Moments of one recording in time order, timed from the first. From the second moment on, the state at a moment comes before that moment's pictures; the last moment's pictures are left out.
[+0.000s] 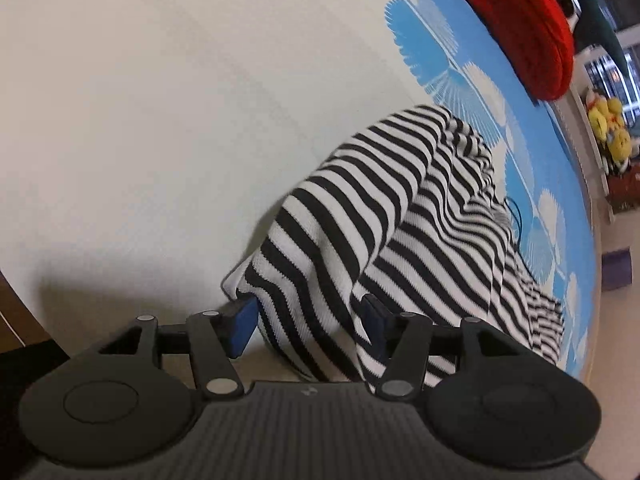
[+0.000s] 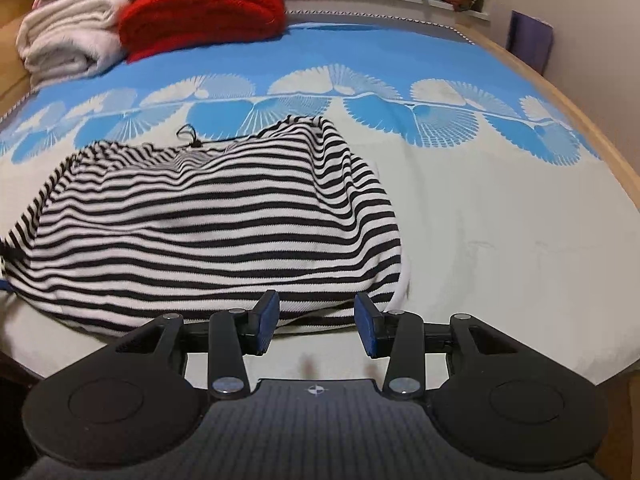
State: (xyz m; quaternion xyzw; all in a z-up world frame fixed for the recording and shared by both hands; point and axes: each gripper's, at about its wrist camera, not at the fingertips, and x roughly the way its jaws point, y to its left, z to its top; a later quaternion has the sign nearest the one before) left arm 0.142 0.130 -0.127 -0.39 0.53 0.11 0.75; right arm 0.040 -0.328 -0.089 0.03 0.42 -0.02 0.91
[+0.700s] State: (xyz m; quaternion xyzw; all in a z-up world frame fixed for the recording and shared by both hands) left arm 0.146 0.102 -0.107 -0.29 0.52 0.12 0.80; right arm 0.078 -0.394 -0.092 -0.02 0.43 -0.06 0.90
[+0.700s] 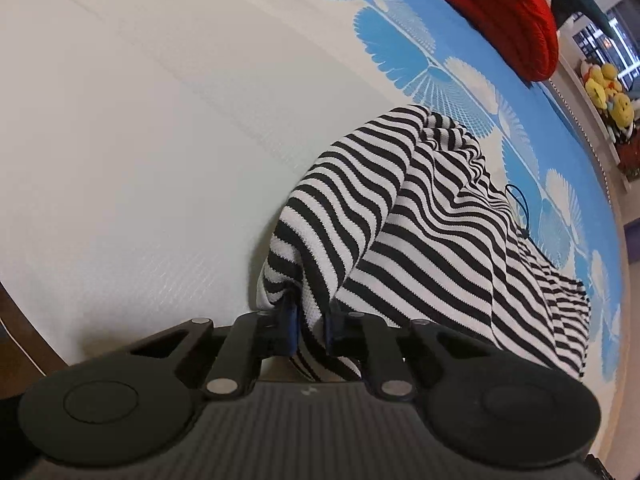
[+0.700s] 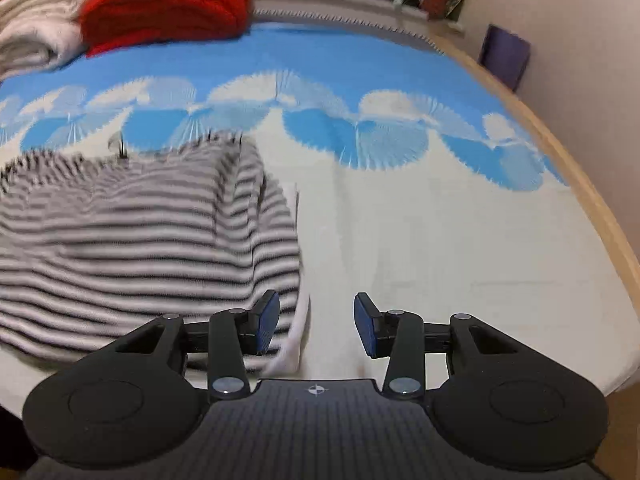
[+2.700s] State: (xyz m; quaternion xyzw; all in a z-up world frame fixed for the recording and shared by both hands) left arm 0.183 -0.130 -0.012 -0.02 0.47 -0.19 0.86; right arm 0.131 -0.447 -0.134 0.13 0.47 0.05 0.87
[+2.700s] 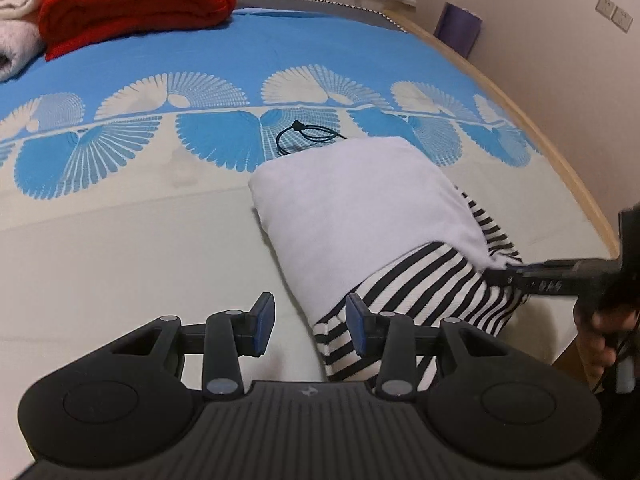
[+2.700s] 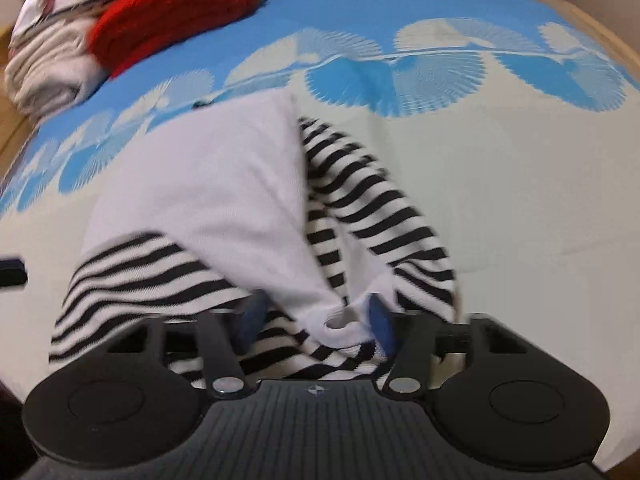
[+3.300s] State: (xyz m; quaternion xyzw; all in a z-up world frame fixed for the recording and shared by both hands) left arm 0.181 -0.172 -0.069 -0.04 0.57 -0.22 0.79; right arm 0.058 -0.506 -0.119 0.21 0.47 0.04 0.86
